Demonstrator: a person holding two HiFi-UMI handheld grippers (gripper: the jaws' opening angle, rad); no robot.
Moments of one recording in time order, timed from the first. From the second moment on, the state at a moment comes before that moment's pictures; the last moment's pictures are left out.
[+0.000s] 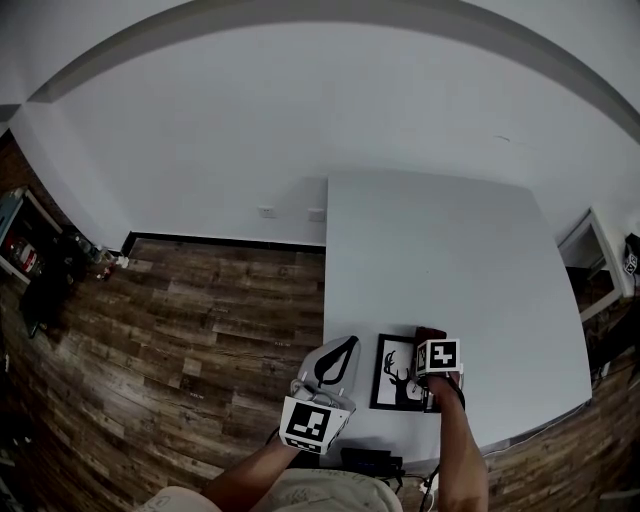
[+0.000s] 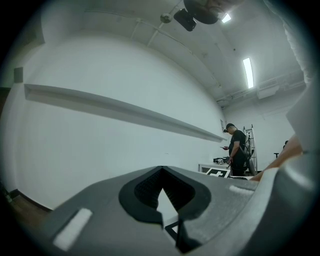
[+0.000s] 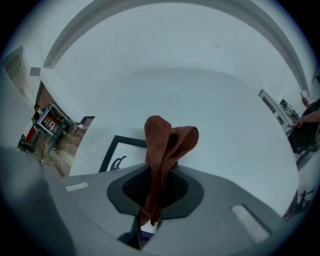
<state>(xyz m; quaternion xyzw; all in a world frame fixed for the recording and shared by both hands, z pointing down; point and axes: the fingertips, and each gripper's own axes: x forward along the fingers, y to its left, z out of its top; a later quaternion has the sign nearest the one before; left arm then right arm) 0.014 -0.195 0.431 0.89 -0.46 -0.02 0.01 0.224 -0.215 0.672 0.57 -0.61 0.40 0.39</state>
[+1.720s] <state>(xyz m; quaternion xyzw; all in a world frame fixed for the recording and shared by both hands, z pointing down) 0.005 -0.192 0.426 0.88 -0.47 -0.03 0.02 0.129 -0.201 0.677 0.52 -0.63 0.42 0.39</state>
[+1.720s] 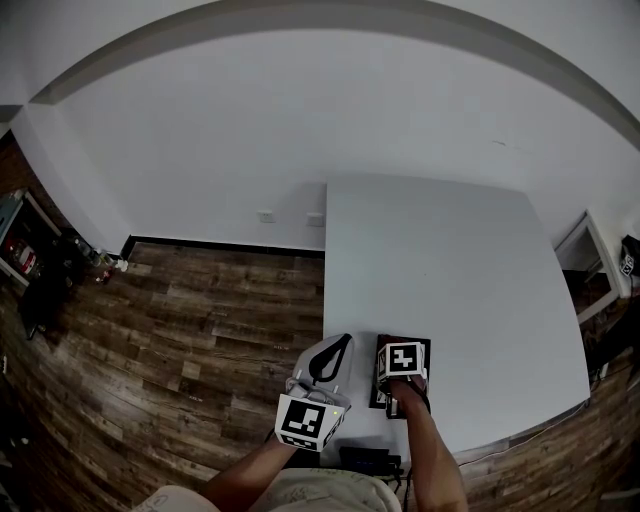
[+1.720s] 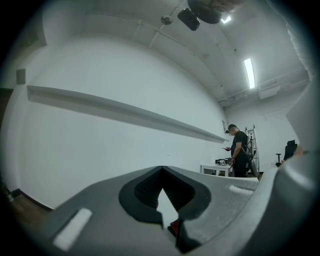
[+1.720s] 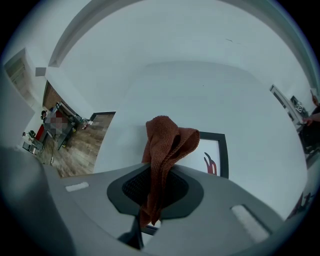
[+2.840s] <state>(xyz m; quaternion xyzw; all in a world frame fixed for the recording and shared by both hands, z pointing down) 0.034 -0.183 0.437 0.90 -0.44 -0.02 0.02 0.234 -0.163 0.676 0.58 -0.56 0.45 0.38</state>
